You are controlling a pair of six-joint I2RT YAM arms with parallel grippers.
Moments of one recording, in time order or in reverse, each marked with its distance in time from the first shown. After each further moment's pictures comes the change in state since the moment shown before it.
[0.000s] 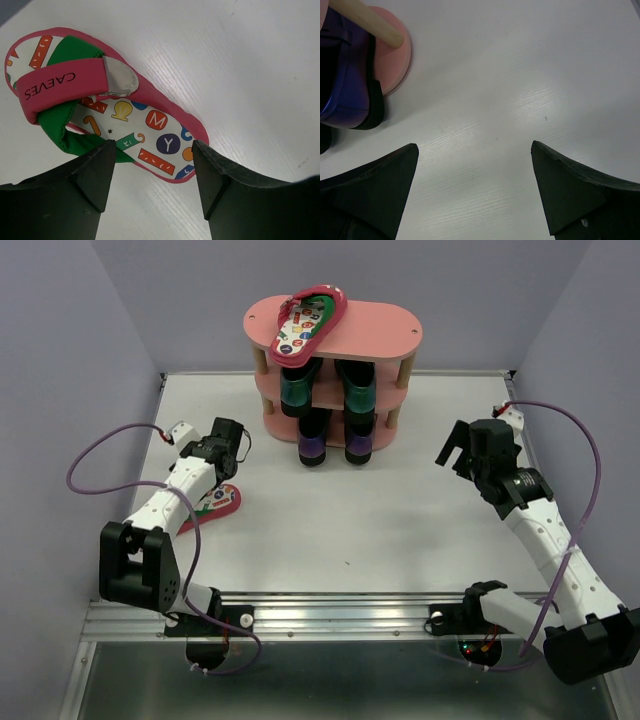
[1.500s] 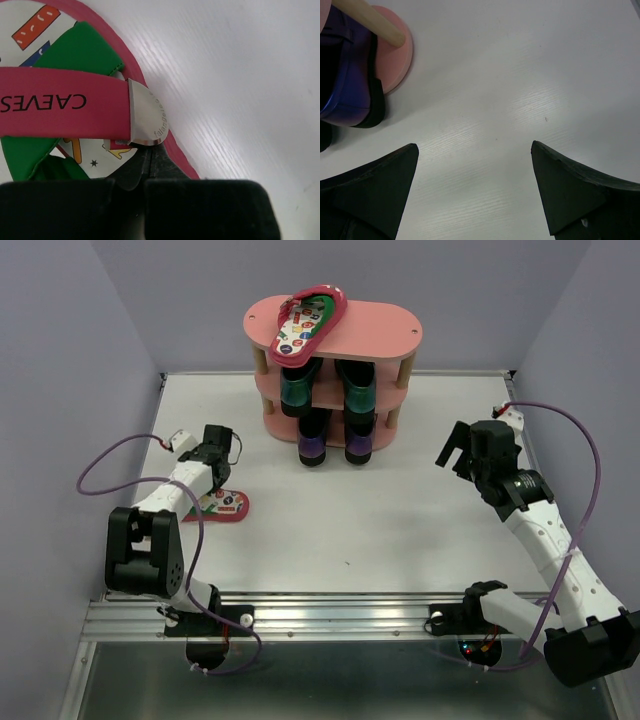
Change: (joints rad) left arm 0.155 0.113 -0.117 0.284 0.135 0.055; right arm 0.000 -0.016 -0.011 0.008 -0.007 -0.013
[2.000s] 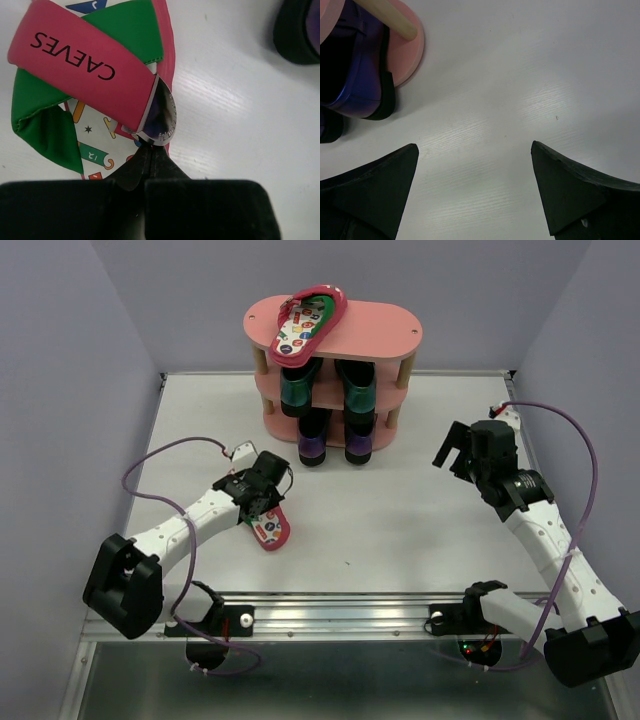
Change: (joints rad) left arm -0.459 -0.212 -0.085 -0.034 0.134 0.001; right arm 0.000 -0.001 0.000 0.007 -0.047 0.001
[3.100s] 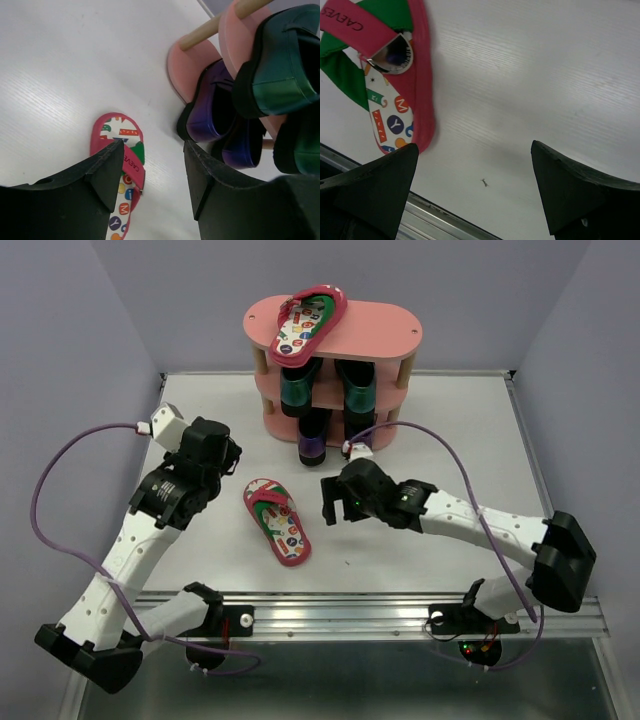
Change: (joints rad) left arm 0.033 -0.312 0.366 -0.294 -0.190 -0.122; right arm 0.673 0.358 0.006 0.180 -0.103 0.074
